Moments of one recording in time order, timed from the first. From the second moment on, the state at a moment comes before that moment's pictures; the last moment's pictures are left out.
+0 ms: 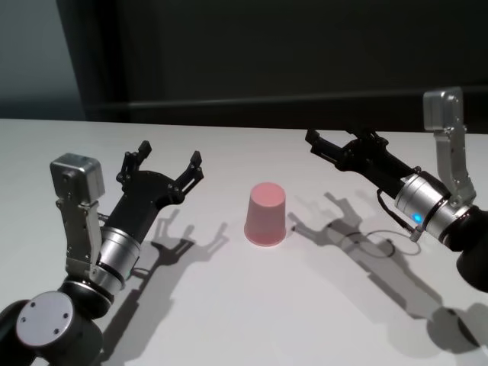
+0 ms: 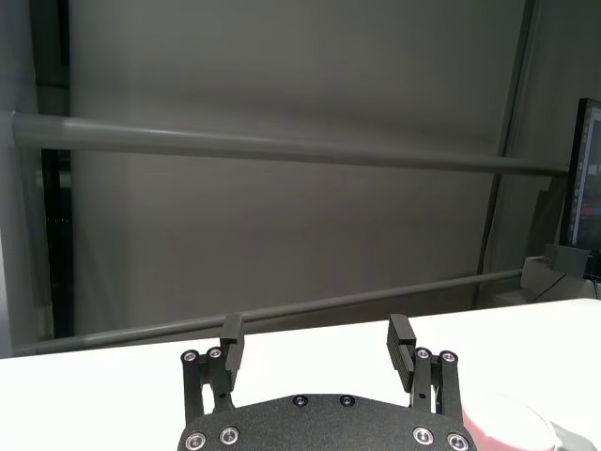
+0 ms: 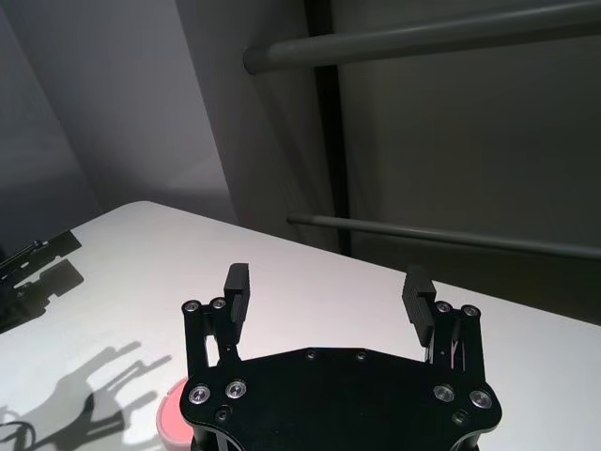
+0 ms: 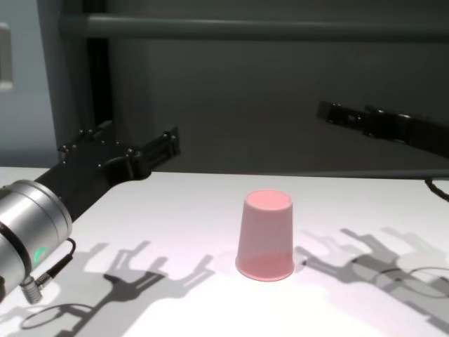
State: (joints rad) left arm -0.09 0.31 0.36 -1.51 -0.37 -0.20 -0.08; right arm 0.34 0.39 -0.40 -1.42 0.64 0.07 0.31
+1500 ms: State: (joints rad) left arm -0.09 0.31 0.36 -1.51 -0.37 -0.20 -0.08; right arm 0.13 0.39 -0.37 -1.52 0.38 -0.09 0.13
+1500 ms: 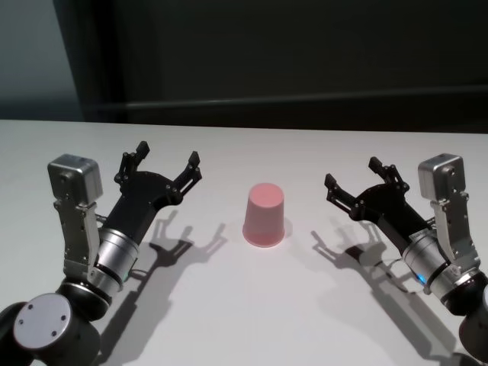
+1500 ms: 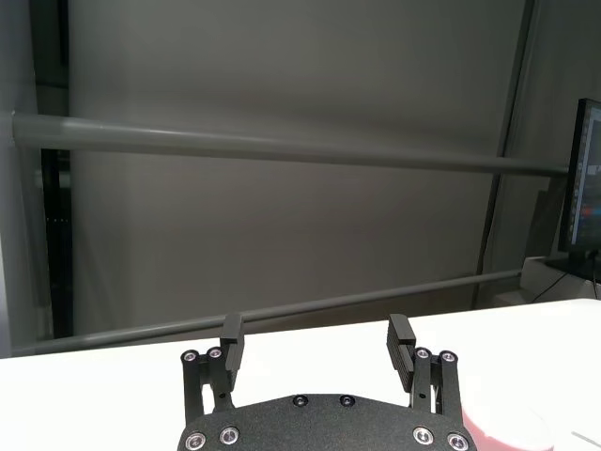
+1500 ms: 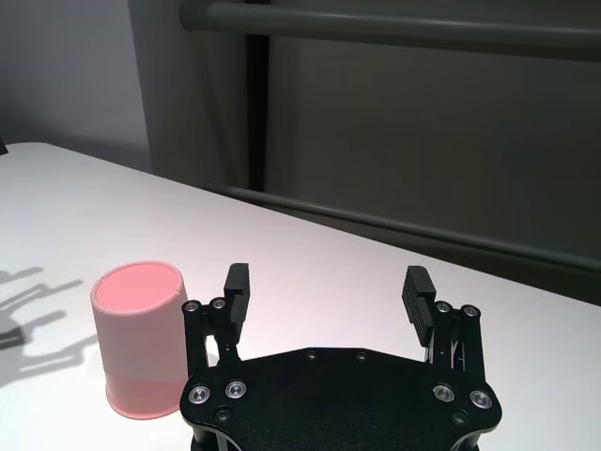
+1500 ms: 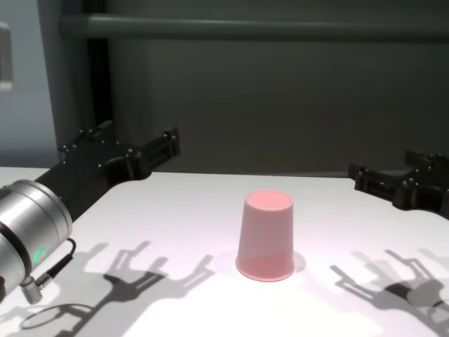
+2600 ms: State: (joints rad) left arm -0.09 0.31 0.36 -1.51 -0.37 -0.20 -0.08; right arm 0.10 0.37 -0.34 -1.51 0.36 -0.11 0.13
